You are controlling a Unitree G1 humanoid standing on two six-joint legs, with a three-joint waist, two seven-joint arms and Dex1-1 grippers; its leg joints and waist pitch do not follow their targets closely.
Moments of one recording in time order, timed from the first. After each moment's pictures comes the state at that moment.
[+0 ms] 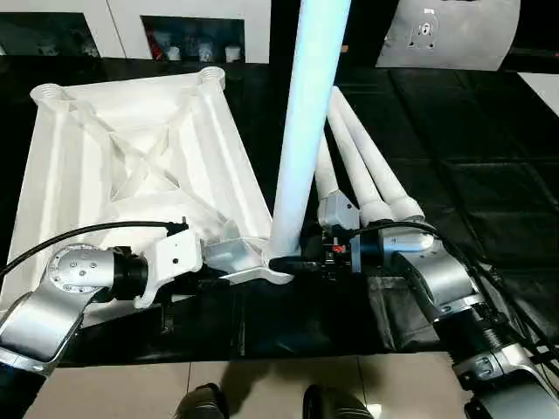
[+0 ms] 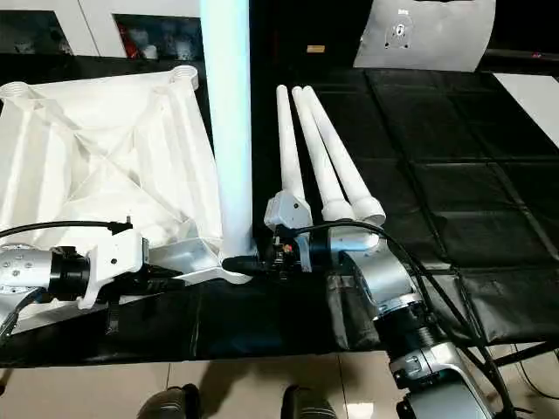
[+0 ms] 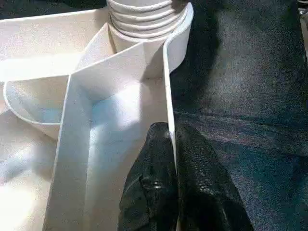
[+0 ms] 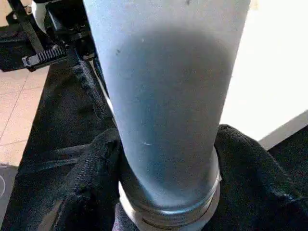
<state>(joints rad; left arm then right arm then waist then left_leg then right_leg) -0.21 0.76 -0.20 -0.10 -0.13 0.25 -1.12 -0.52 -0.28 0.26 0.34 0.17 0.14 1.16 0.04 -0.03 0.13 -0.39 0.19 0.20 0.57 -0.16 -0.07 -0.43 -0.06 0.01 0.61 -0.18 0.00</state>
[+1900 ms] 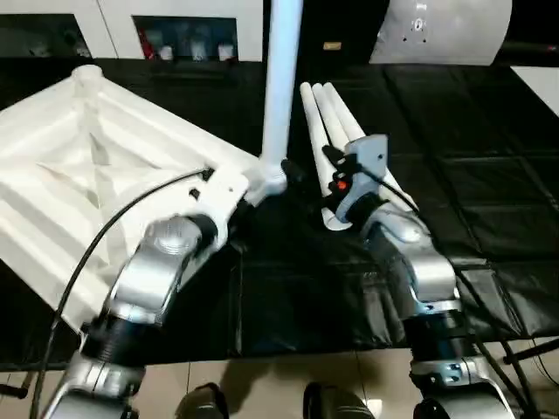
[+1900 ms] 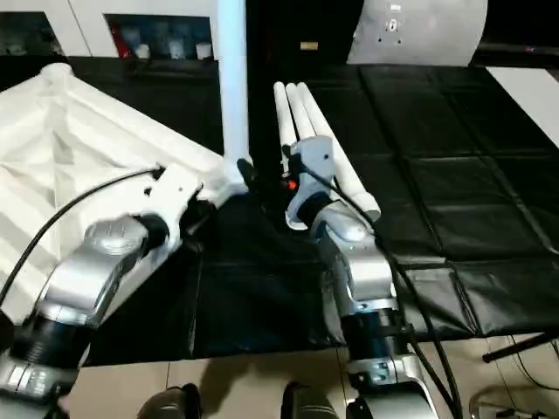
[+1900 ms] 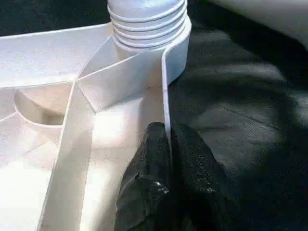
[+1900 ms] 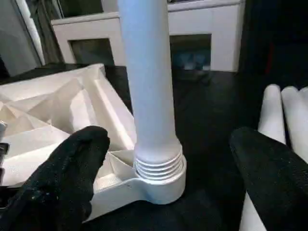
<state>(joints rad) -0.53 0.26 -0.16 0.17 0.02 0.60 -0.44 -0.49 -0.02 -0.01 0.13 0.17 0.31 0.42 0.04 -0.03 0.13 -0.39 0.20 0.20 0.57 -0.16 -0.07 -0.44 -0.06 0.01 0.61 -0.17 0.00</state>
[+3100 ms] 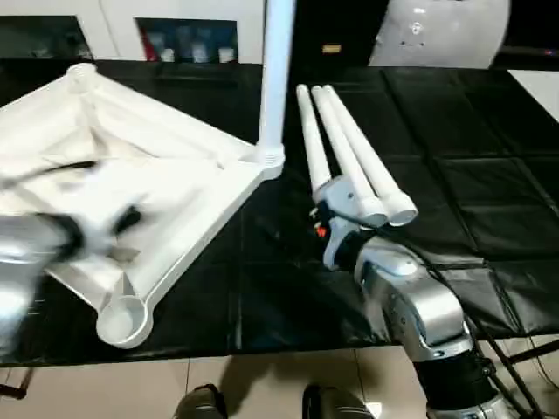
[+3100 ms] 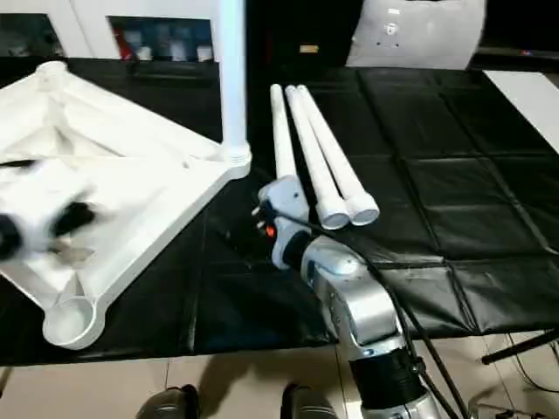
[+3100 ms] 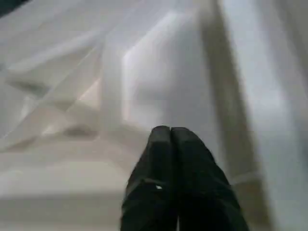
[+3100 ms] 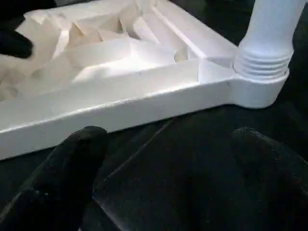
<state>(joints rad) -0.20 0.93 0.04 -0.37 -0.02 0.91 -0.70 -0.34 -0.09 0.22 -0.04 0.17 0.52 0.49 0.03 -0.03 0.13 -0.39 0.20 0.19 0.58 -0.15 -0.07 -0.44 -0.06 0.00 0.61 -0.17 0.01</state>
